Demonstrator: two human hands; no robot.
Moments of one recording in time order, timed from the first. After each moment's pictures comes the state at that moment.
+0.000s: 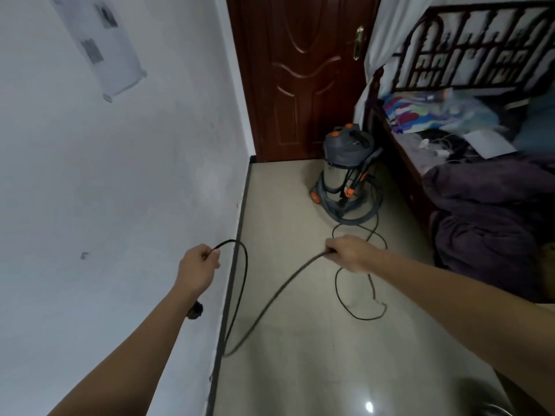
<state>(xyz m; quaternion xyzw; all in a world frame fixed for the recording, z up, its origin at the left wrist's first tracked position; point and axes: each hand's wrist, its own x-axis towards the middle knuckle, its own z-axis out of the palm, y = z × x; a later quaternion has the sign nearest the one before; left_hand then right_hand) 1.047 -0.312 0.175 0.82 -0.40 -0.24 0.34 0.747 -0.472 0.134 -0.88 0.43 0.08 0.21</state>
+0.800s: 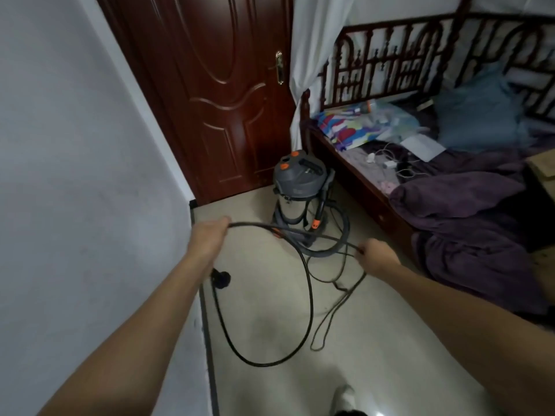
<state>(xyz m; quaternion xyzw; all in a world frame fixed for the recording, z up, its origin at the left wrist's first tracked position) 1.097 -0.702 0.230 0.72 -0.41 -0.38 0.40 0.761 -0.695 0.118 -0.60 0.77 -0.08 0.22</state>
